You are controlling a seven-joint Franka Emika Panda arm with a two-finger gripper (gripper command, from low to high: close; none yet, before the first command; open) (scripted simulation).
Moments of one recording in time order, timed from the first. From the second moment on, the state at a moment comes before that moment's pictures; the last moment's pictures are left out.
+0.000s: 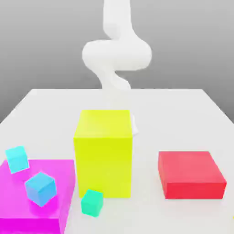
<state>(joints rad) 0.01 -0.71 0.03 -2.29 0.01 2.32 0.83</state>
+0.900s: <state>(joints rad) 0.24 0.29 0.30 -2.13 -0.19 2.51 1.35</state>
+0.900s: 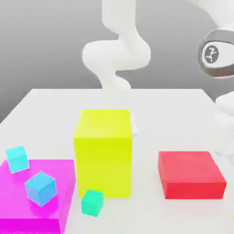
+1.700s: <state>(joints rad) 0.22 0.37 0.22 -2.16 -0.23 2.52 1.33</state>
